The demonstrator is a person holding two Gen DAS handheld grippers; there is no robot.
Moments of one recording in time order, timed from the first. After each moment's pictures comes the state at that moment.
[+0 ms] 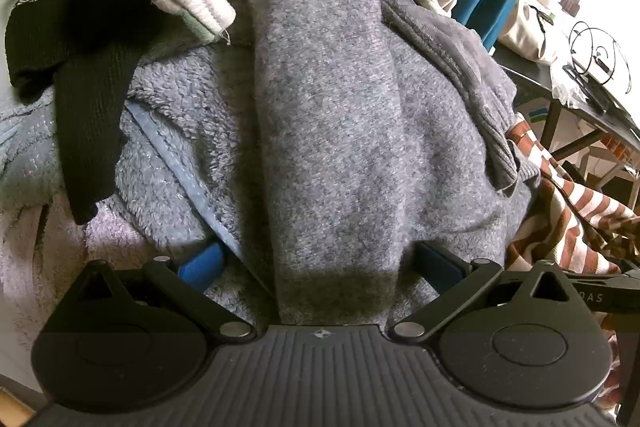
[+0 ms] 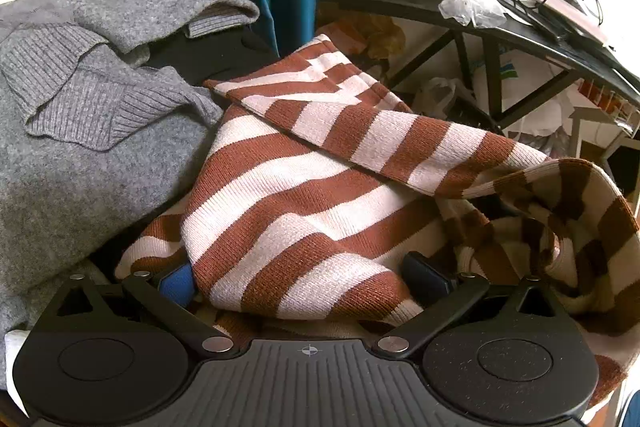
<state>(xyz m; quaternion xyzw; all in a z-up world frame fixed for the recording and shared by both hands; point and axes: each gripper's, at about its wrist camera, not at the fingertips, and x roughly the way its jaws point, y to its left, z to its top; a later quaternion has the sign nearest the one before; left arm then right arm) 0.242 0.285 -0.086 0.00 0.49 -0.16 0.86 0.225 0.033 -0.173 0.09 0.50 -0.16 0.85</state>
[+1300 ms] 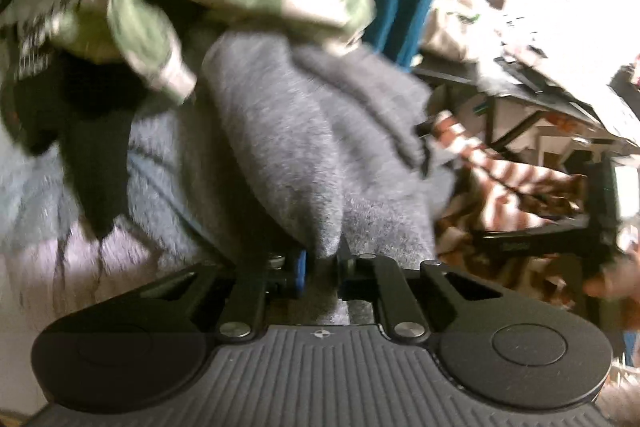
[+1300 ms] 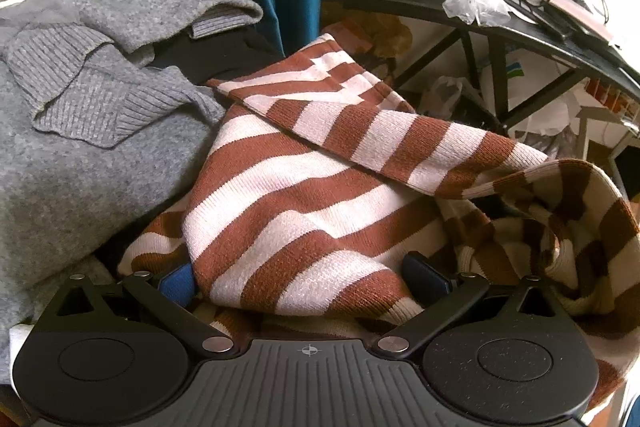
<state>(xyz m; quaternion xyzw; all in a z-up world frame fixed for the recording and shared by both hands) 0.193 0.295 -0.026 0.03 0.42 -0.26 0.87 0.220 0.028 -0.167 0.11 0.50 -0.14 0.85</state>
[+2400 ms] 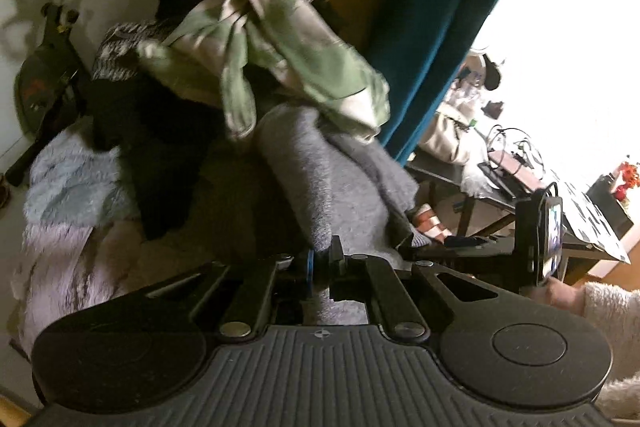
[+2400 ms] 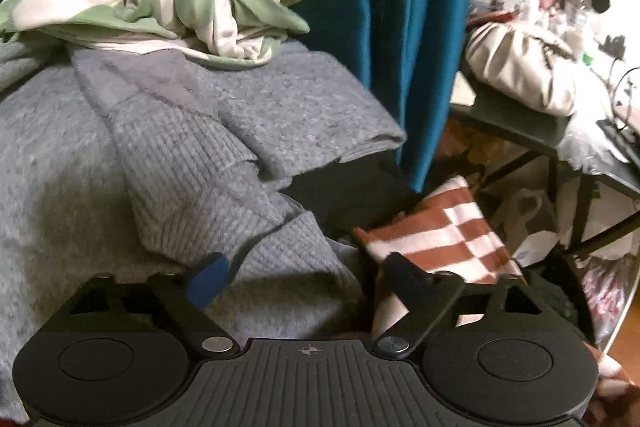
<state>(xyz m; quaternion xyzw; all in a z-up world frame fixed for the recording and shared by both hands) 0.184 0.339 -0.011 -0.11 0.37 -0.23 0.90 0.296 0.064 -0.133 0.04 0.42 0.01 0.91</state>
